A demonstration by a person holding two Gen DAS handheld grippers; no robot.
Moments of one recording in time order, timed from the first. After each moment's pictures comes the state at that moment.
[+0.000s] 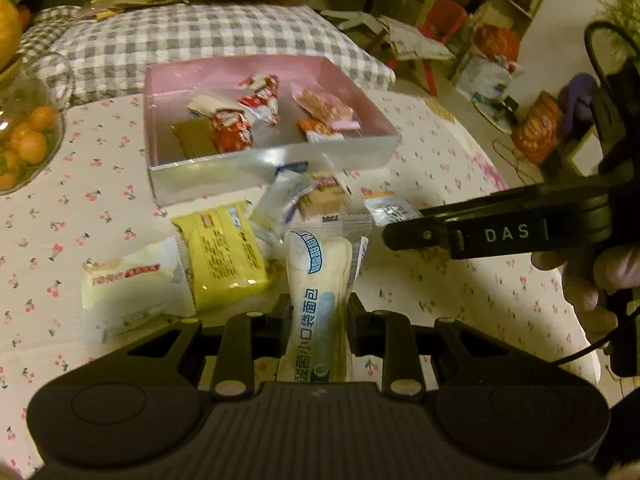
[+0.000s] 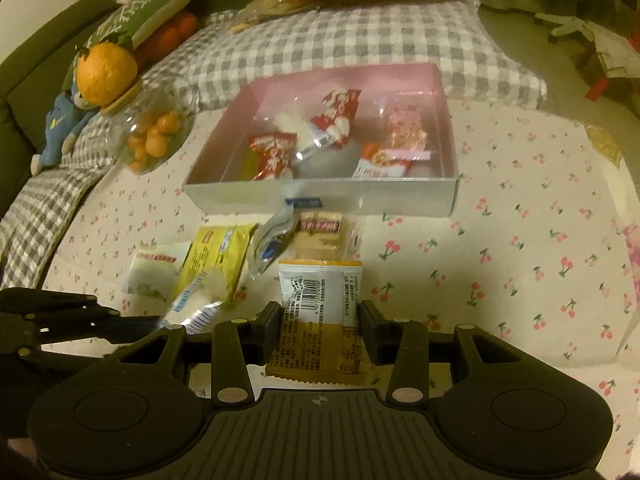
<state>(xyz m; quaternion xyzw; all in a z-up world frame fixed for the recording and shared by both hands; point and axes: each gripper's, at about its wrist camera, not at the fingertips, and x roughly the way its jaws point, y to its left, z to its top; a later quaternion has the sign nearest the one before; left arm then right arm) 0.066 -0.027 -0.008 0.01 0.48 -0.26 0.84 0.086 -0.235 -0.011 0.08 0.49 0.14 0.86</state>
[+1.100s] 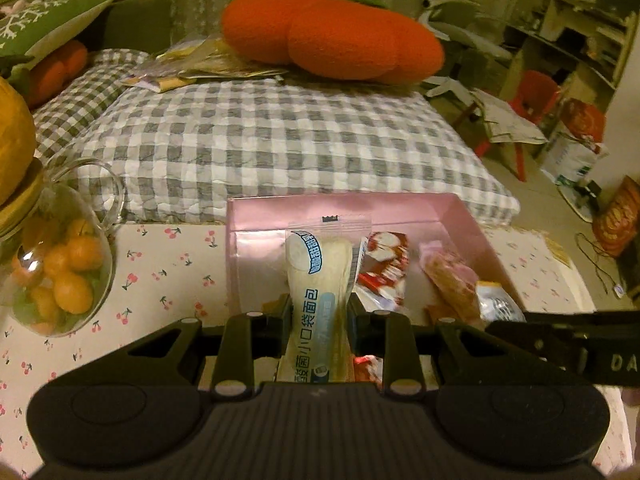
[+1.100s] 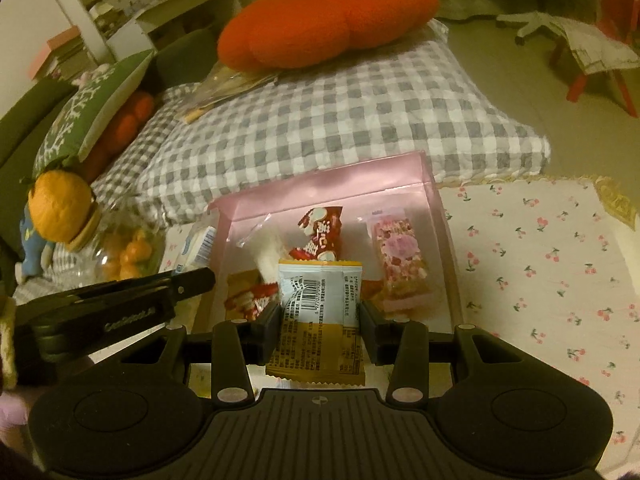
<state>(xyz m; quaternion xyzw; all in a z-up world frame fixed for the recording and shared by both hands) 0.220 -0.022 0.004 -0.01 0.43 -0.14 0.89 0.194 -0.239 0.013 0.16 0.45 0.09 0.87</state>
